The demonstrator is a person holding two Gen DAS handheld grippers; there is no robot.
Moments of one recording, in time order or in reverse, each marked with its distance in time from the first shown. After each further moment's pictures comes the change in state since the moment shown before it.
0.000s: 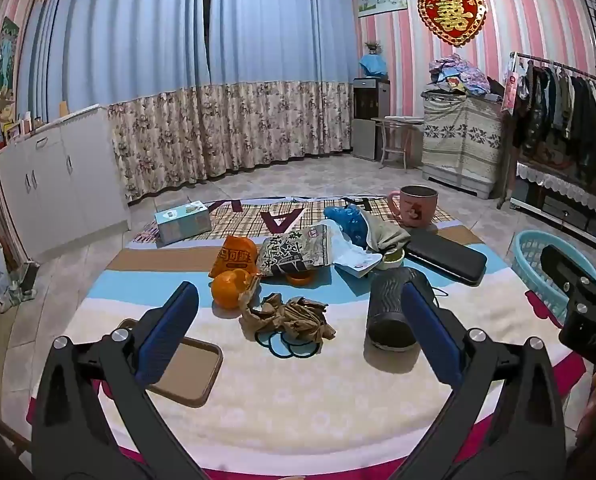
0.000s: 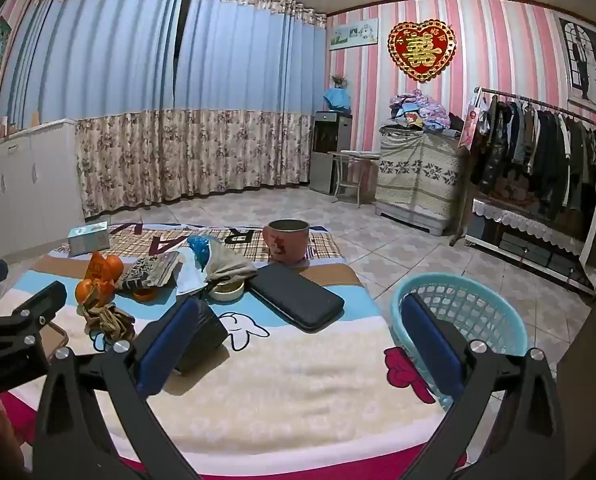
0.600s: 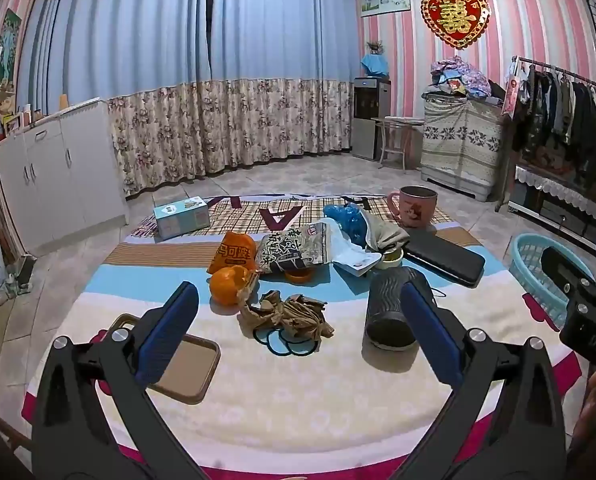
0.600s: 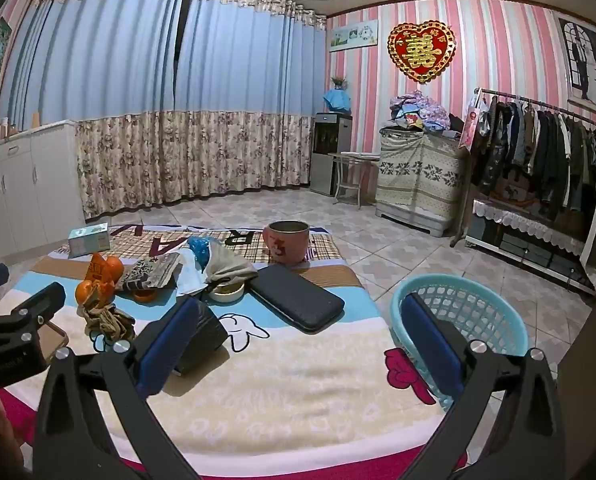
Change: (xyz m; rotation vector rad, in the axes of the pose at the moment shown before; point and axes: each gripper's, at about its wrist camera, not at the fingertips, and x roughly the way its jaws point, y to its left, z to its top) left arm 0.002 0.000 -0.001 -0.021 0.006 -0.005; right arm 0.000 0.000 0.000 0.001 -0.012 -0.004
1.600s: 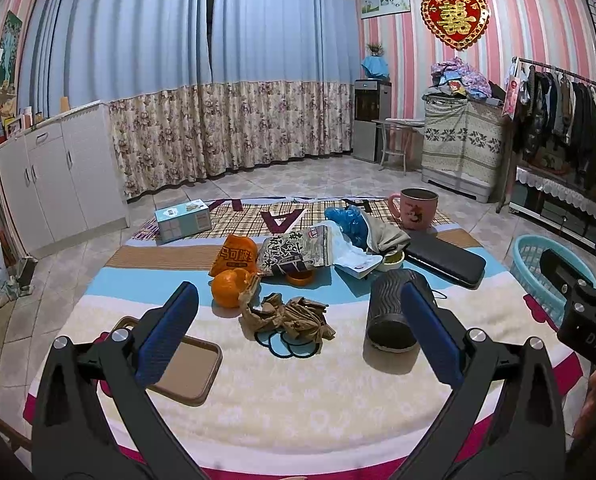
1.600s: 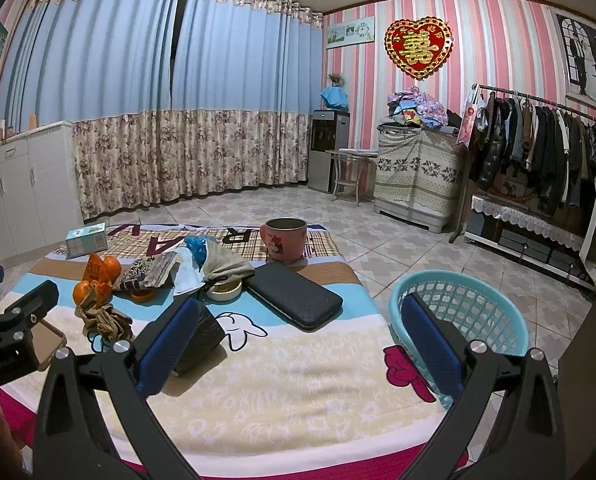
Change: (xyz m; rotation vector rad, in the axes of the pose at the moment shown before) left arm -0.003 0.002 0.000 -0.003 -0.008 -0.003; right arm 0.001 -0.006 0.001 0.005 0.003 0.000
